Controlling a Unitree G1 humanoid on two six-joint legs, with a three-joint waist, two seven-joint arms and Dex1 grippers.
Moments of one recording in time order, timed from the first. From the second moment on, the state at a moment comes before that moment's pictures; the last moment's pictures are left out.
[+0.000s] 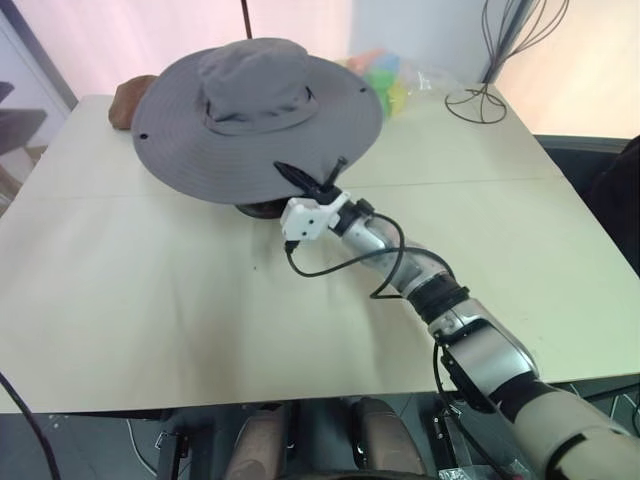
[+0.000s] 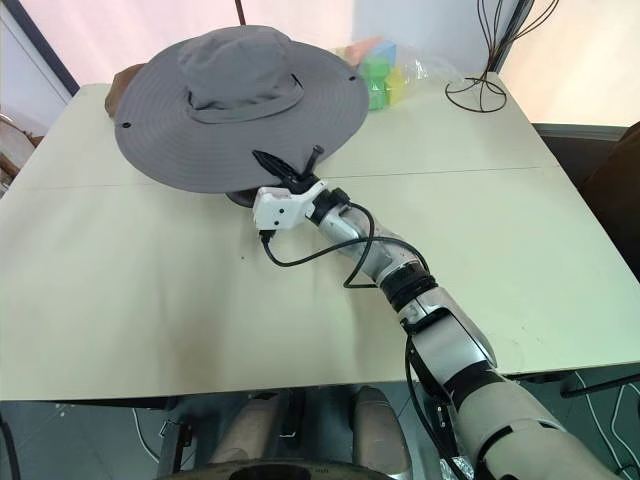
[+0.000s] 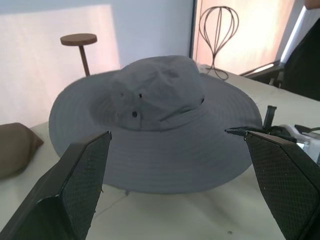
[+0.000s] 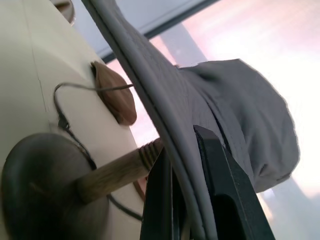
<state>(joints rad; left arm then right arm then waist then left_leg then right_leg) -0.48 1.26 0.69 0.12 -0.81 0.88 -1.14 -0.86 -0.20 0.45 0.68 -0.66 -0.56 -0.12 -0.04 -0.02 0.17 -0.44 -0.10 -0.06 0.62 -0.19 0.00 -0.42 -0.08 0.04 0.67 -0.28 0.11</state>
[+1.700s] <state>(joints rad) -0.39 1.29 0.56 0.22 -0.64 0.65 -1.33 -0.93 -1.14 -0.05 0.14 0.57 0.71 1.32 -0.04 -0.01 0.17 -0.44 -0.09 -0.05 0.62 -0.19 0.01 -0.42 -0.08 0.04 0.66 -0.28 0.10</state>
